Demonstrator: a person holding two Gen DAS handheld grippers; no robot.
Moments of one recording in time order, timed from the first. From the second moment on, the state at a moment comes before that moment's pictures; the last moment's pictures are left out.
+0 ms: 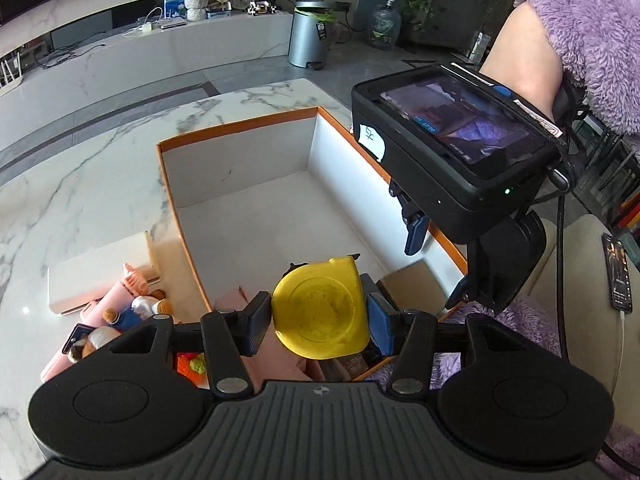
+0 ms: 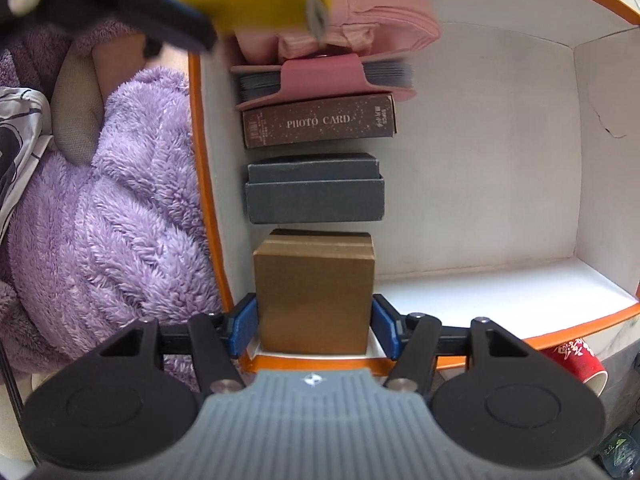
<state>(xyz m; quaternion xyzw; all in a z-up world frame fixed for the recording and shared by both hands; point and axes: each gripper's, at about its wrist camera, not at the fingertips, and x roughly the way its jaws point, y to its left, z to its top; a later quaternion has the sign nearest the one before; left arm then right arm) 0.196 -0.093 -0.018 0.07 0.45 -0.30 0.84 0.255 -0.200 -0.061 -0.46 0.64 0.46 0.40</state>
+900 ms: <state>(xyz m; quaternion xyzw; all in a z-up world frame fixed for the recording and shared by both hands) 0.252 -0.139 -0.048 0.15 0.46 -0.32 0.81 0.281 -0.206 -0.070 -0.43 0.56 0.45 0.54</state>
